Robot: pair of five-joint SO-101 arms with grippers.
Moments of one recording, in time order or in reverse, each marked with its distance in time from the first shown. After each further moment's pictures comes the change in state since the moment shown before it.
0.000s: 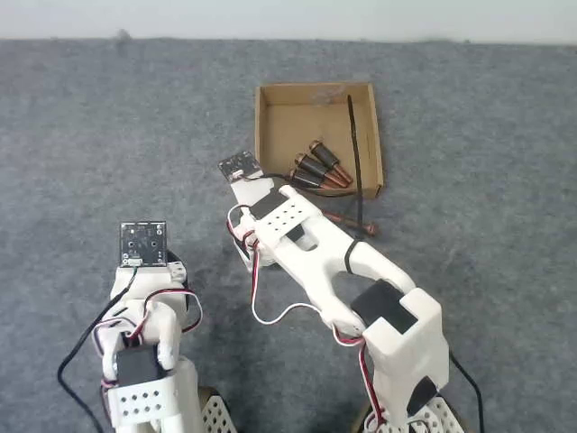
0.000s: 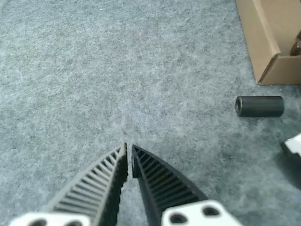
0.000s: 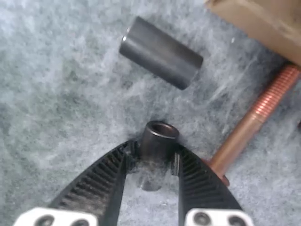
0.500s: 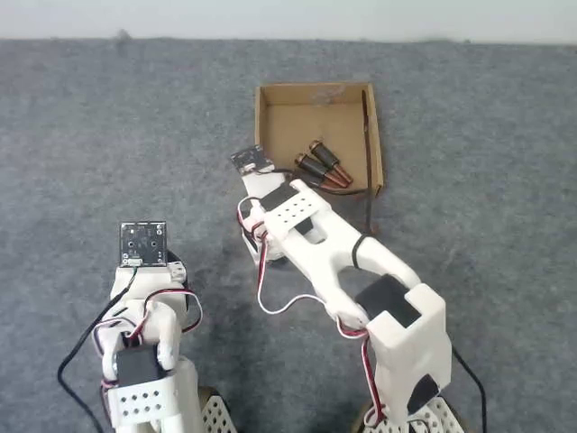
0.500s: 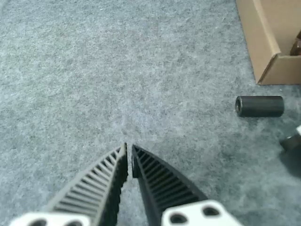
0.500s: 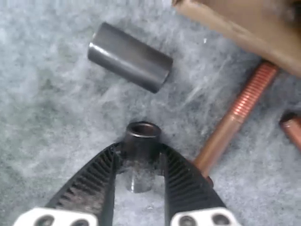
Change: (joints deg) left arm 0.0 0.0 0.0 0.0 0.0; right arm 3.3 0.1 -0.1 0.1 0.0
